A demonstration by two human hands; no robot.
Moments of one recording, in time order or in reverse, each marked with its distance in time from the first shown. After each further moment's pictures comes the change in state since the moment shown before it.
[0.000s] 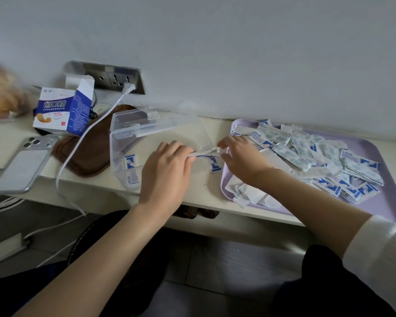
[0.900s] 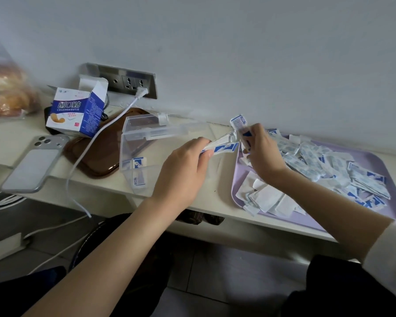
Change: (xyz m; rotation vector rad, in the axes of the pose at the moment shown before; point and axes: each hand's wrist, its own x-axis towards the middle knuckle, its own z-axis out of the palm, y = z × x) left_hand 0.015 0.001 -0.015 -0.388 -0.029 -0.058; right_hand 0.008 -0.003 -0.018 0.252 0.271 0.167
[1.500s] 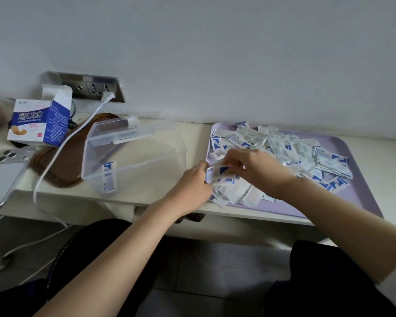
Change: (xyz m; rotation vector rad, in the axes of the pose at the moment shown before) left_hand -0.002 0.034 0.066 -0.153 -0.605 -0.344; right_hand -0.049 0.033 -0.056 -0.213 -0.305 -0.279
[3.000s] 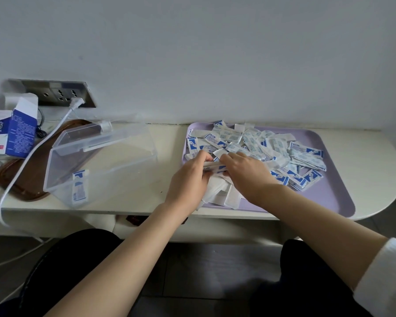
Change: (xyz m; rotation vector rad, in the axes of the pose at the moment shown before) left_hand 0.027 0.020 0.046 0.159 0.324 0.279; right_hand -0.019 0.030 0.009 -0.397 -0.017 0.099
